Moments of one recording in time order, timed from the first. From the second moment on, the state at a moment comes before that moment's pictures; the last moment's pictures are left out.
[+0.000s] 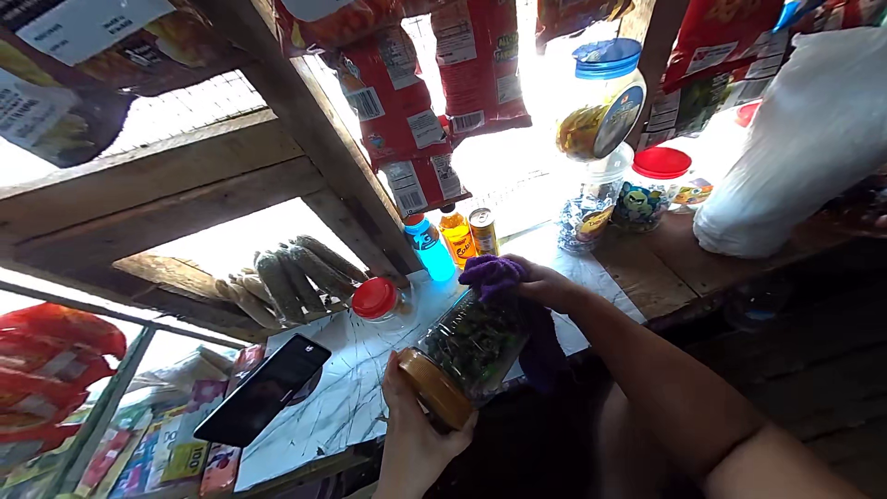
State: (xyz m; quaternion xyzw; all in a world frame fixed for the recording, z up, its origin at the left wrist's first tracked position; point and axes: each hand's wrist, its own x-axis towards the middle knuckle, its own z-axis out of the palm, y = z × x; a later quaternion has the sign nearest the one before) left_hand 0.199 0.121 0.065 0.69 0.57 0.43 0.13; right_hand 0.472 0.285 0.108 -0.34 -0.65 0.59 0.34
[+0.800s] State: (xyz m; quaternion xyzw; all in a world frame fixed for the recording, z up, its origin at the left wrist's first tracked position) left_hand 0.195 0.122 0.058 0.70 0.55 0.44 0.13; right_hand 0.474 0.287 0.110 -0.30 -0.65 0.63 0.29
